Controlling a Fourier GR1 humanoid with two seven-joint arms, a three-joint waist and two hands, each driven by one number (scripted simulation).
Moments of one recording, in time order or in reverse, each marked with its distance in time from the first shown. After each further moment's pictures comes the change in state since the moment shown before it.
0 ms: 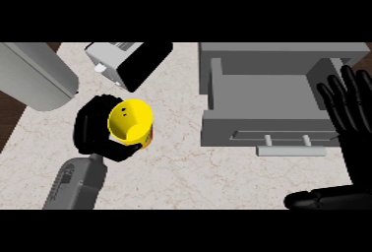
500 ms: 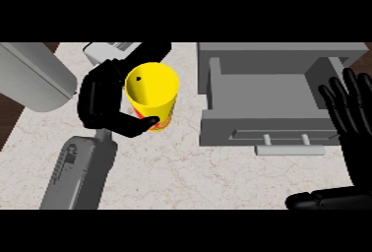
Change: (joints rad) left arm -0.160 -0.036 -0.059 -0.200 0.006 0.169 0.279; right arm 0.017 0.000 -0.009 0.009 0.000 0.020 -0.037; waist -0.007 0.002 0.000
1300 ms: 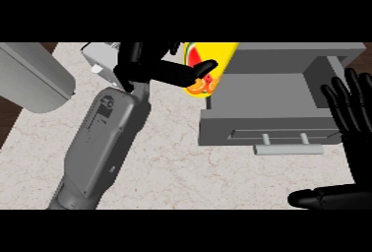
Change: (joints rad) left arm -0.398 -0.009 -0.082 0.214 -0.052 0.231 0.137; right arm 0.001 -0.008 -0.021 0.019 -0.004 0.014 -0.015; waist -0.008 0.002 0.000
